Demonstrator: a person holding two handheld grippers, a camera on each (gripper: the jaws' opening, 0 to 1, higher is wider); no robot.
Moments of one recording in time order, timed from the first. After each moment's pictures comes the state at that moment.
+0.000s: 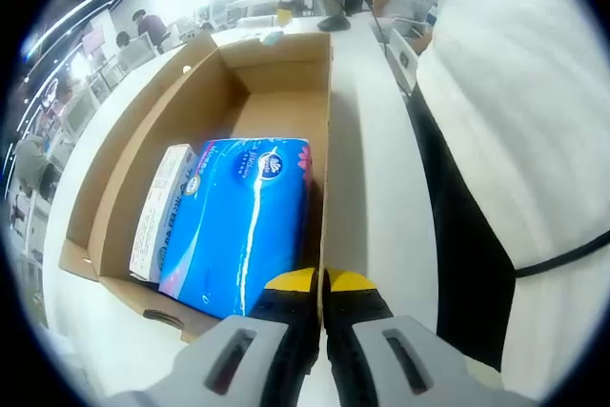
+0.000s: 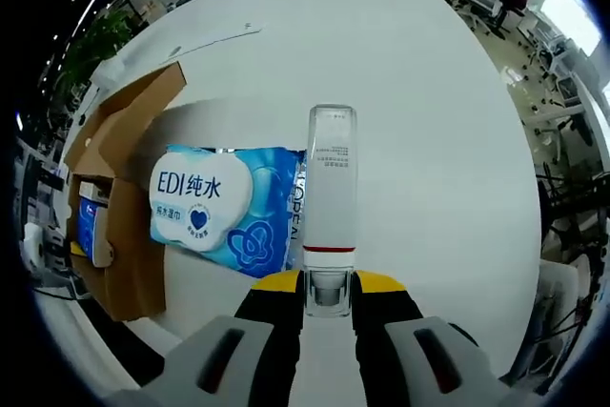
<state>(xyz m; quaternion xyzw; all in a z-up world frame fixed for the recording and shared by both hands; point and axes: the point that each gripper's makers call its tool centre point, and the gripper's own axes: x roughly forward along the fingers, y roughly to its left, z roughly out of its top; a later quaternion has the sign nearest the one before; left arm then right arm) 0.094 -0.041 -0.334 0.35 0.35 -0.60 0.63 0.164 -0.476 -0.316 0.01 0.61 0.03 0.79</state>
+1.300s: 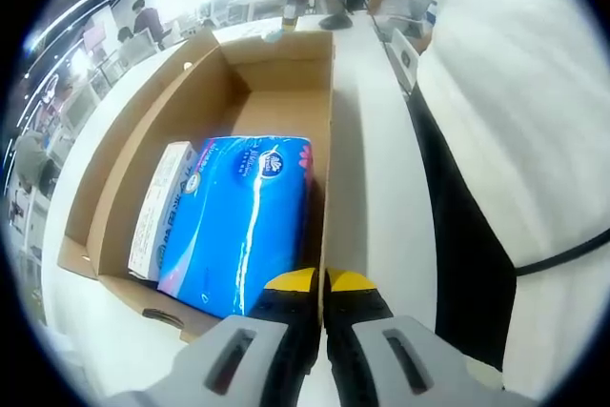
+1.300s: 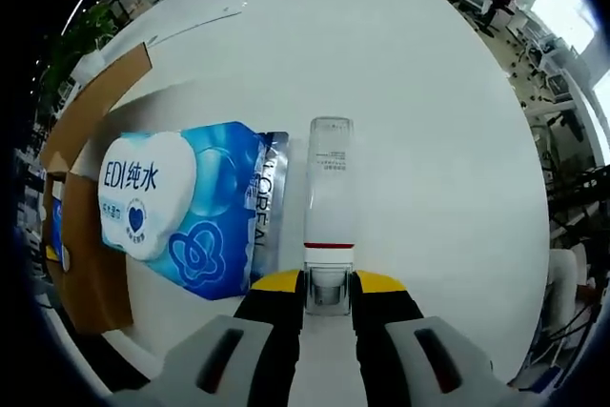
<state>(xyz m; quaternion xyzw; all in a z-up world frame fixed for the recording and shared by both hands) 0.095 -0.041 -0.335 0.35 0.35 -0.60 0.63 0.165 -0.490 -0.355 0.00 0.61 0.00 0.79</state>
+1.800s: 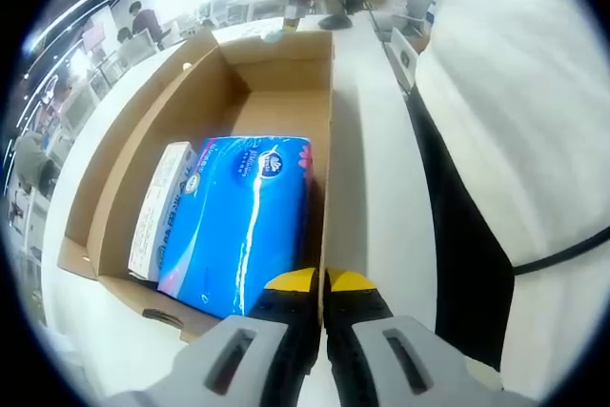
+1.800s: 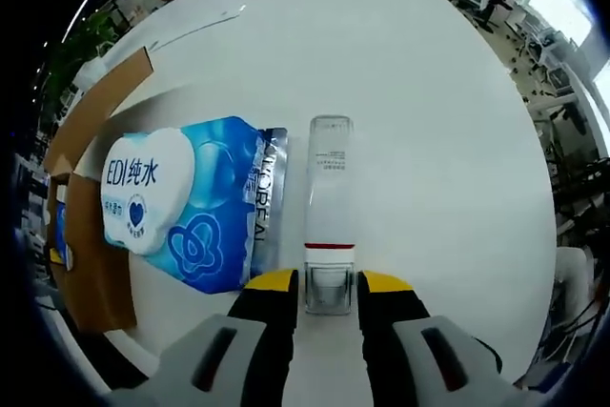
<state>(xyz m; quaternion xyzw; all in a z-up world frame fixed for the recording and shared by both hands) 0.095 -0.041 -0.335 0.35 0.35 -0.60 0.63 0.164 -0.491 -0.356 0.02 0.60 0.00 0.80</state>
